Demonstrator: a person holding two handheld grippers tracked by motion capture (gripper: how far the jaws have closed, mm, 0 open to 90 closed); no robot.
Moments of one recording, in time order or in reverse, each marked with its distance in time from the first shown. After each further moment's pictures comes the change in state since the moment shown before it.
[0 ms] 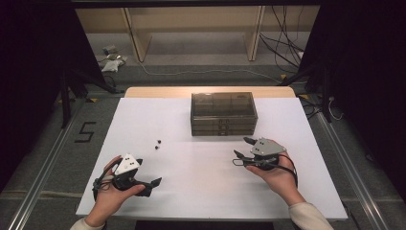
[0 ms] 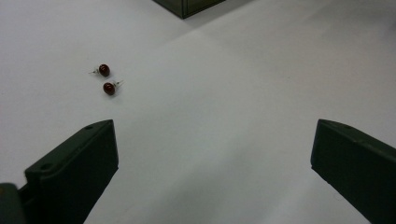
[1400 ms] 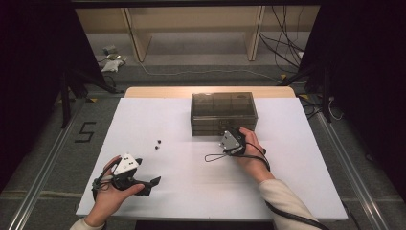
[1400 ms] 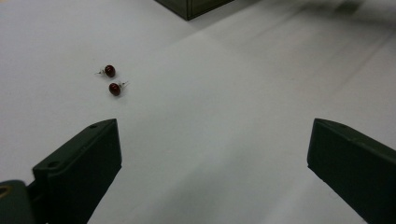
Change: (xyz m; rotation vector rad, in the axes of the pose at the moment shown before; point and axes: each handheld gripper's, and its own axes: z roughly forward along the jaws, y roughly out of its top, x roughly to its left) left arm 0.001 -0.001 -0.001 -0.007 0.013 -0.001; right arm 0.007 0.017 0.094 0.195 -0.243 -0.471
